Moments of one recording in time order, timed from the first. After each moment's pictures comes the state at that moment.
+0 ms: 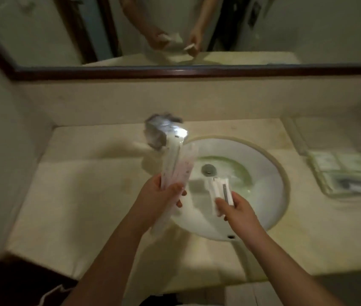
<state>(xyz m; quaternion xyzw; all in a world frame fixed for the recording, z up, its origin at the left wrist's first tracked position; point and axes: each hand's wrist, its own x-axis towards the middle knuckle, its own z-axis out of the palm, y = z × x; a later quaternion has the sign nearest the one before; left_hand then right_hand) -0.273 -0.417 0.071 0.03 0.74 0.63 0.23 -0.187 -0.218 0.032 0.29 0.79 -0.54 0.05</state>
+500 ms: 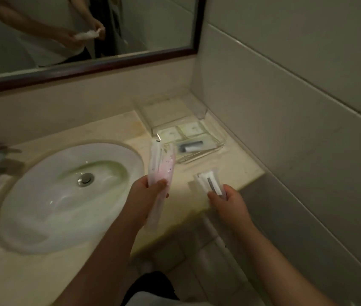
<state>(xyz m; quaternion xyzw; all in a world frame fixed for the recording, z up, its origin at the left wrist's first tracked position) -0.100 -0.095 0.067 0.12 0.73 0.59 0.32 0.053 0.057 0.048 0.45 0.71 -0.53 -0.13</state>
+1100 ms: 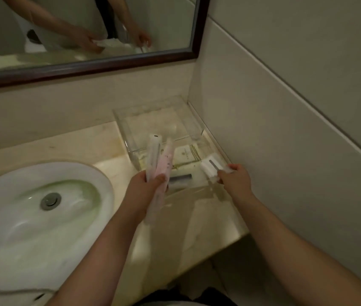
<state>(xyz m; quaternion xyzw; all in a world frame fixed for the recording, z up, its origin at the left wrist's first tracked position) -0.189 0.065 0.041 0.05 0.73 0.60 0.31 -0.082 0.283 0.013 0.54 0.68 -0.48 -0.12</state>
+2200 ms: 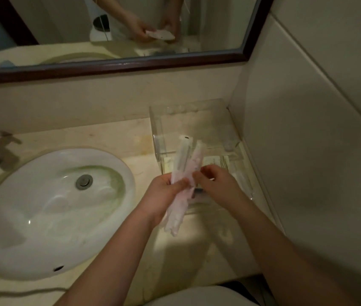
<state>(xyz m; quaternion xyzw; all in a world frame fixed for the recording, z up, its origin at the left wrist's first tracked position) -0.201 0.084 0.048 -0.05 0.66 0.66 0.35 -0.154 0.241 0.052 0.25 0.81 -0.53 0.06</state>
